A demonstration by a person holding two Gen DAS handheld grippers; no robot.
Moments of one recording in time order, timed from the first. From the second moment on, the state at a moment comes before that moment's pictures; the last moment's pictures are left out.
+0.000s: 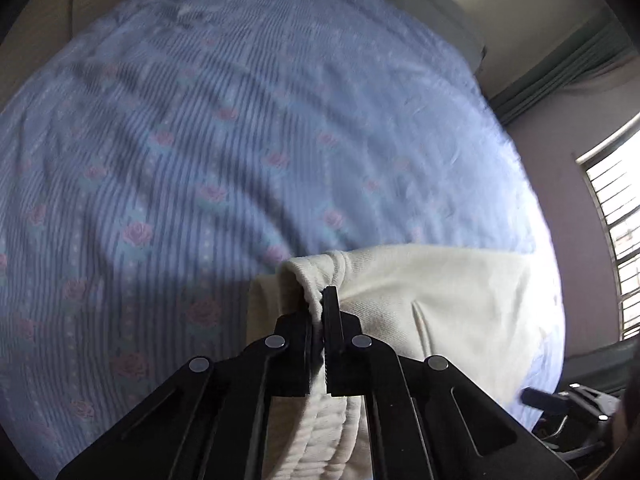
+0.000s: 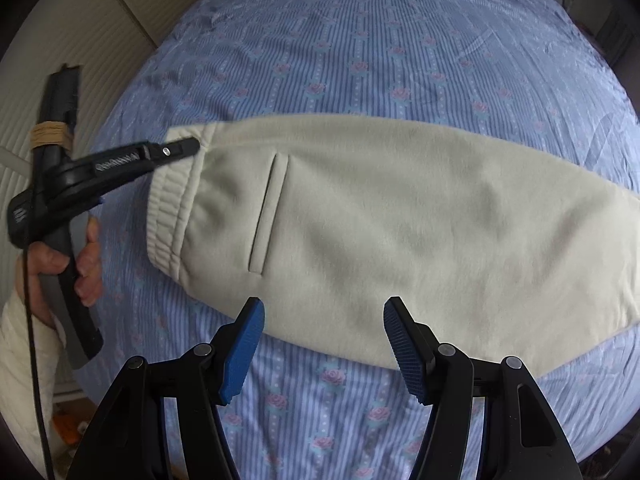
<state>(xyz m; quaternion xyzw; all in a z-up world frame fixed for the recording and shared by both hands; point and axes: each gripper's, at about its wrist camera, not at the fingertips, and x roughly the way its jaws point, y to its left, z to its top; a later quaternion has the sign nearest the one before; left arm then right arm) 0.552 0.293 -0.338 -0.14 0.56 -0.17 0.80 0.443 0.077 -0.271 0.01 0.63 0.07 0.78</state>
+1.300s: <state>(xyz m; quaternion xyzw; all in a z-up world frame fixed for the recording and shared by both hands) 0.318 0.153 -0.283 -0.07 0.59 -0.05 0.80 0.346 -0.076 -0.356 0.04 0.65 0.15 0.74</state>
